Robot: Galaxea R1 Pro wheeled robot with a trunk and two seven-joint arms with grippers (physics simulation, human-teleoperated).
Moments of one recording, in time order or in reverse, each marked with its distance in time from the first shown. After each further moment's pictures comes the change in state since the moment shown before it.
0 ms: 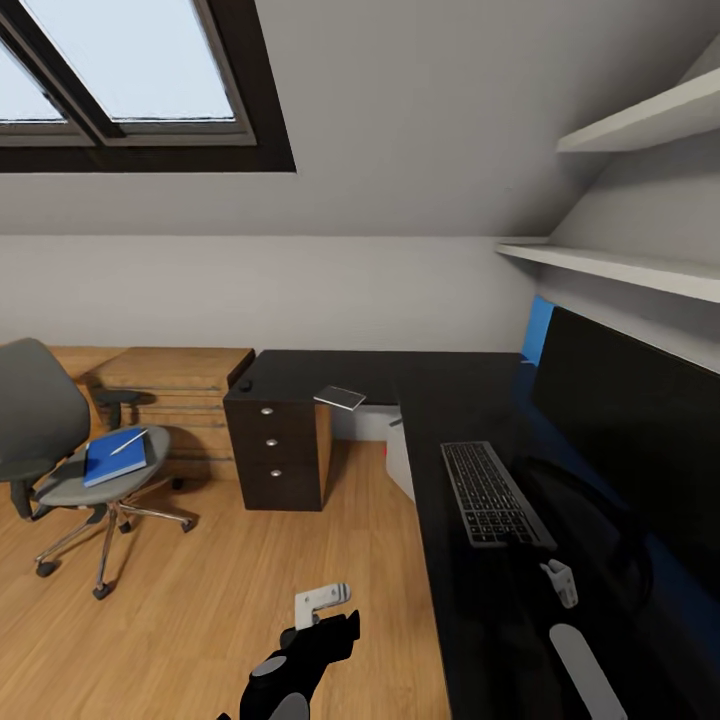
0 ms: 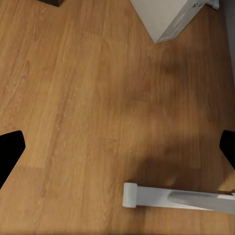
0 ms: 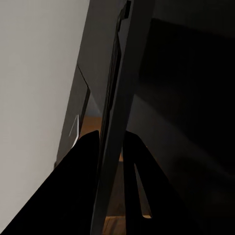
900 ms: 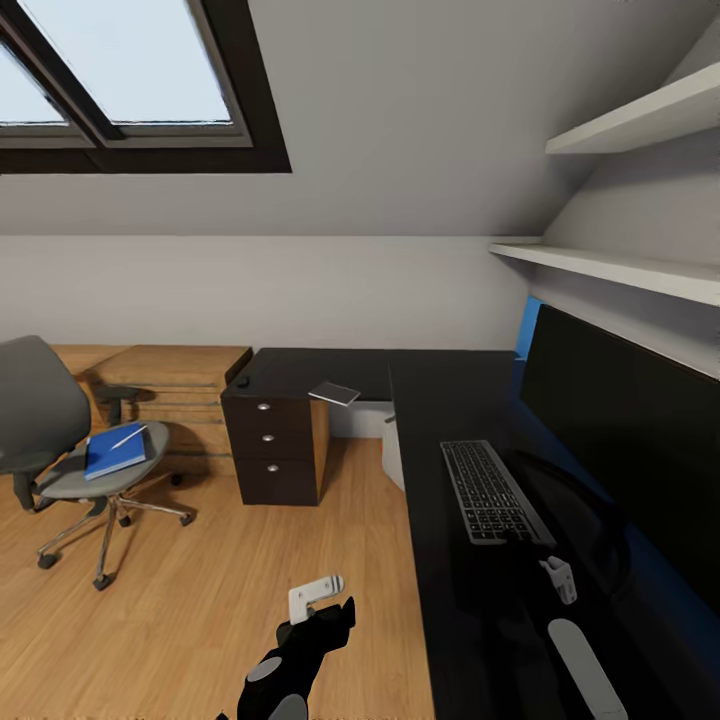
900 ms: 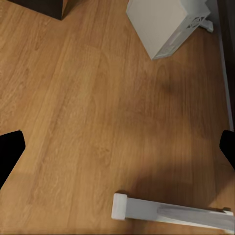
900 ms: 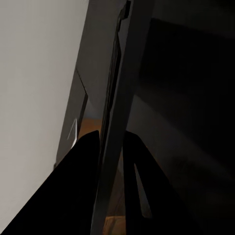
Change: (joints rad) left arm 0.000 0.008 -0.002 -0.001 -0.009 -0.099 0.001; right arm -0.017 -0.001 -0.001 0.014 0.000 -0.001 -0.006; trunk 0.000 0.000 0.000
